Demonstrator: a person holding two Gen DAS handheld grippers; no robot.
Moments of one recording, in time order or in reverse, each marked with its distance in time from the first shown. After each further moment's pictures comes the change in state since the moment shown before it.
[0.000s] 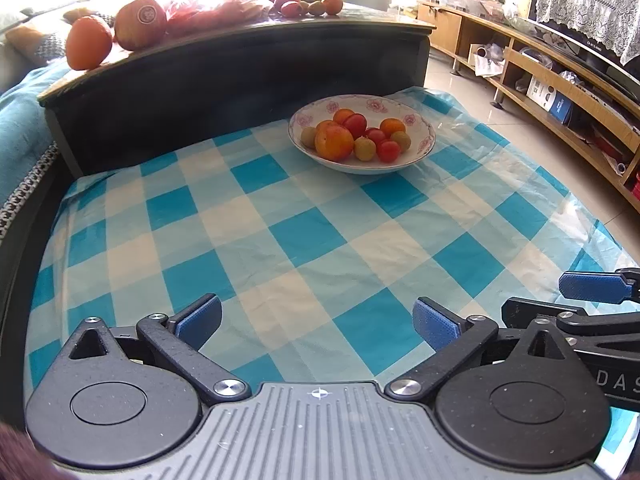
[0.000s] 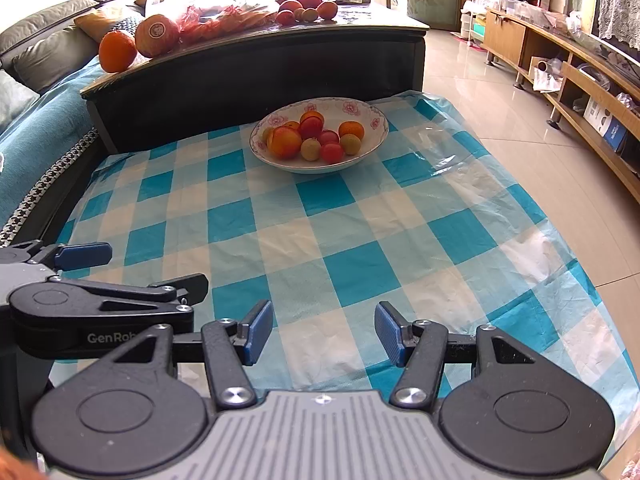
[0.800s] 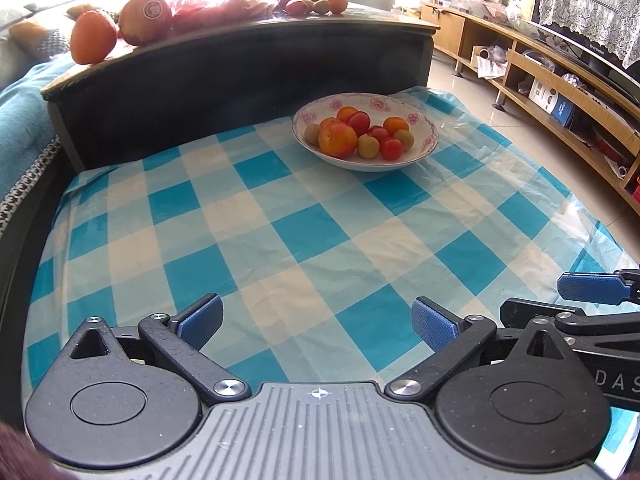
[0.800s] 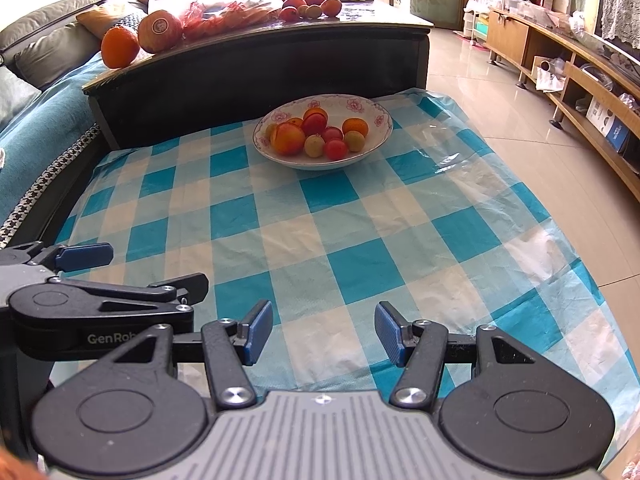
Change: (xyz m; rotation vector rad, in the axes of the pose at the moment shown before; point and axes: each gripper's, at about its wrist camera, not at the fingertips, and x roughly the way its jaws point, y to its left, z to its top) left arm 0.001 0.003 -0.005 -0.016 0.002 -0.004; right arm 0.003 0.002 -0.002 -0.006 0.007 0.005
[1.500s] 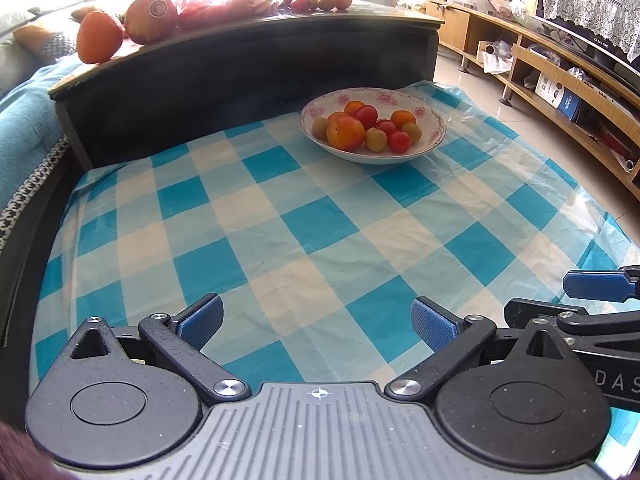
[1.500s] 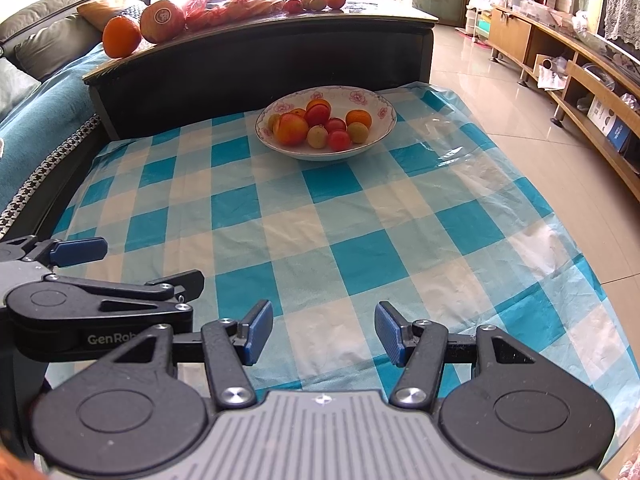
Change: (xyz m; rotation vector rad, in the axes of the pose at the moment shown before) left arm -0.001 0.000 -0.006 0.008 0.003 0.030; right arm 0.004 0.004 -0.003 -0.013 0.015 -0.007
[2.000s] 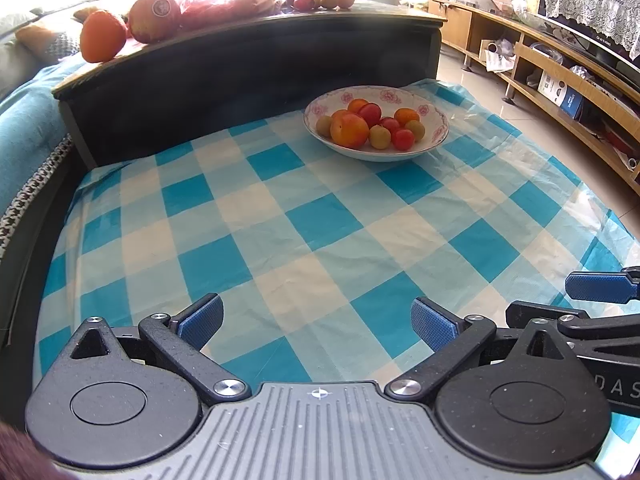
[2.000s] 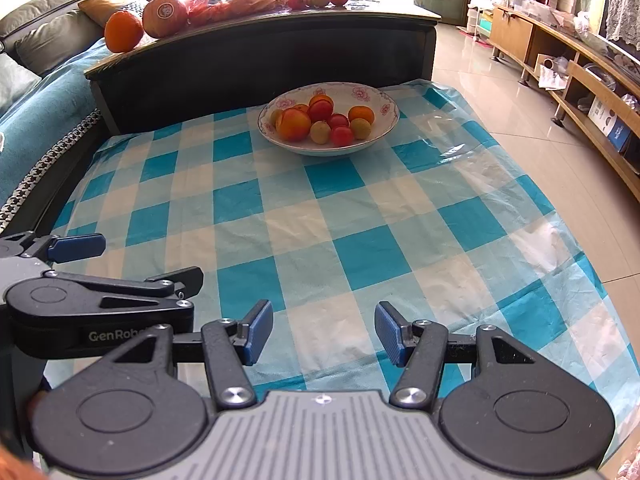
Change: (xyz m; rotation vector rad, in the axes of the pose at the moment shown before) left arm -0.001 0.003 -0.002 0.000 0.004 0.012; right arm 0.001 0.003 -0.005 -0.006 0.006 -0.003
